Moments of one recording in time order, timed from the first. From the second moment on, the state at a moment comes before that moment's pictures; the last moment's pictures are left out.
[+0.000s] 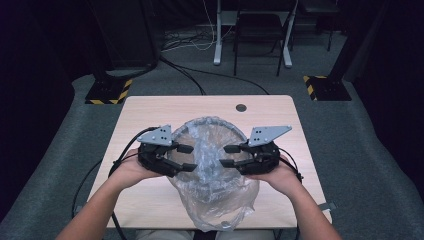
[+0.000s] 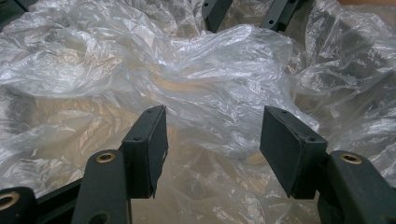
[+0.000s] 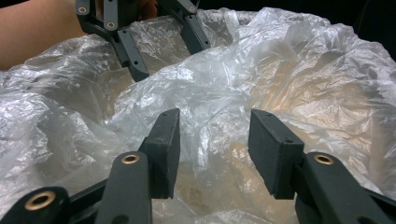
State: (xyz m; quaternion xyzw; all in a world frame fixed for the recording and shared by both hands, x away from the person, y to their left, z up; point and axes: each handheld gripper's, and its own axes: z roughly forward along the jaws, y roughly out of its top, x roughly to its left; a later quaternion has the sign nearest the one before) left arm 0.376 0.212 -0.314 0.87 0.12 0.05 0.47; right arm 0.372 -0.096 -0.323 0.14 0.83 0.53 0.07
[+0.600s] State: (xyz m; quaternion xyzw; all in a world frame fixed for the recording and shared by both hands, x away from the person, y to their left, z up) left arm 0.371 0.238 -0.315 0.86 0.15 0.07 0.48; right arm 0.385 -0.071 -0.316 0.14 0.82 0.54 0.09
